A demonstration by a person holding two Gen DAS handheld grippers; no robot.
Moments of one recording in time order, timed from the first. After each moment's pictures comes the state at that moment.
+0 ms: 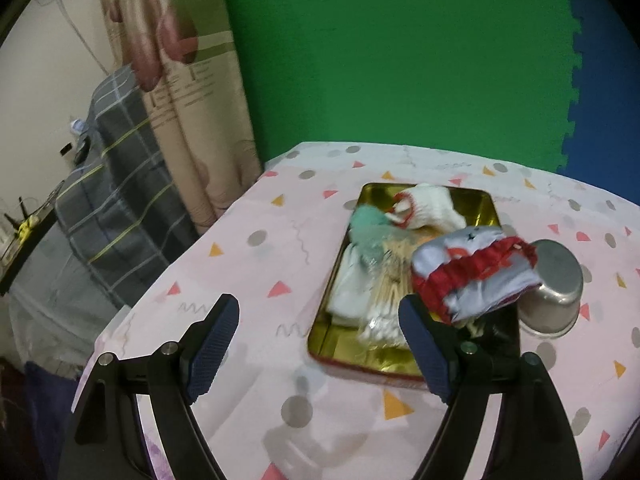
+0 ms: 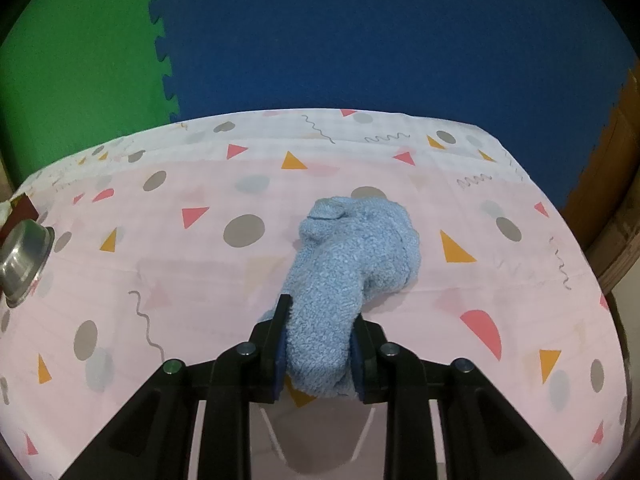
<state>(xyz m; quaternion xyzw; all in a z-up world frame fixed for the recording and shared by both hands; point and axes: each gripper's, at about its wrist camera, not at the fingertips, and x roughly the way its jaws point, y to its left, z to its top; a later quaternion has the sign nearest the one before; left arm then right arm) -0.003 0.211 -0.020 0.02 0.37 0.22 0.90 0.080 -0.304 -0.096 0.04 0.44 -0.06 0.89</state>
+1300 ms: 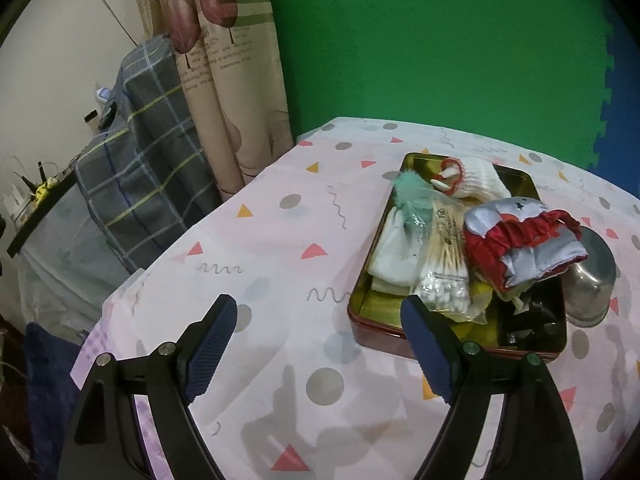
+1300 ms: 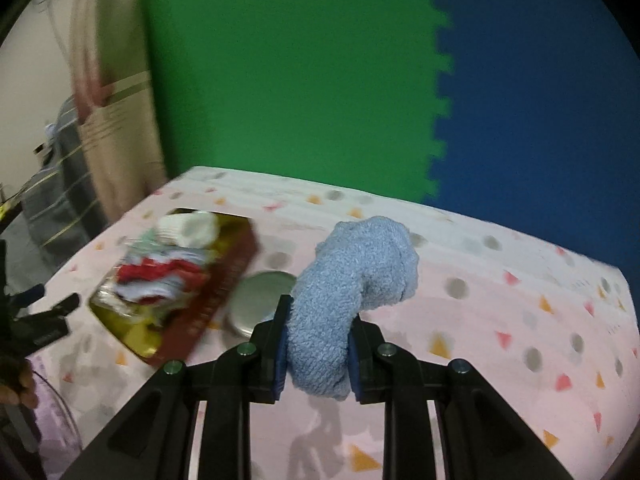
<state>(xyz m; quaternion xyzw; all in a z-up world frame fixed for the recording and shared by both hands) -0.022 0.235 -0.047 0.00 0.38 0.27 0.88 0.093 -0.039 0.028 -0.02 0.37 0.20 0.91</state>
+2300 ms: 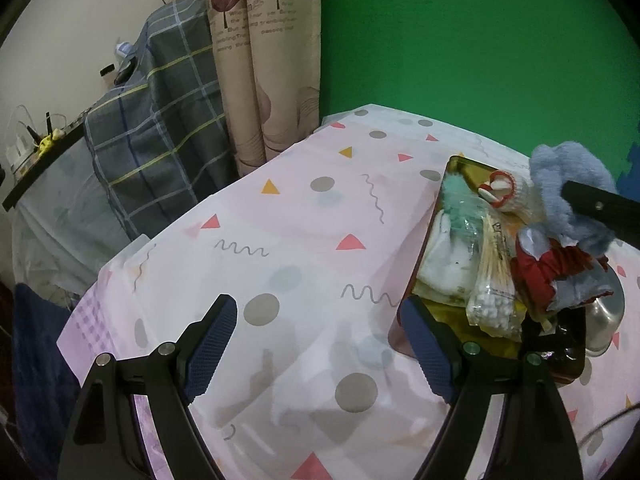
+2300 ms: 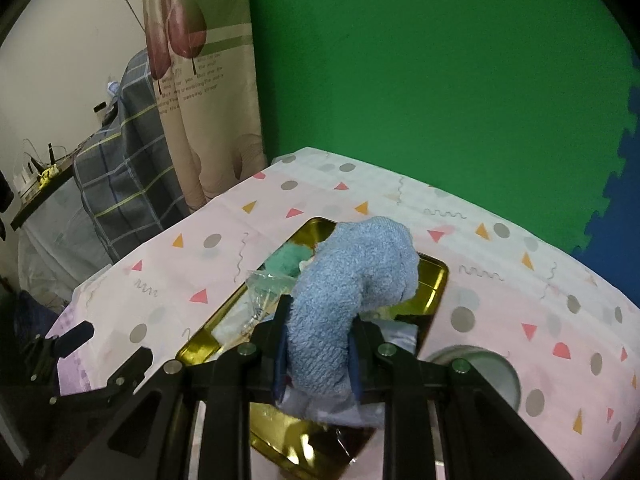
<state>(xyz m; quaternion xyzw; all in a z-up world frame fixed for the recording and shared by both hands) -0.028 0.280 -0.053 -0.08 0.40 0.29 0.87 0.130 0.147 0.026 -0.04 0.40 0.32 0.86</state>
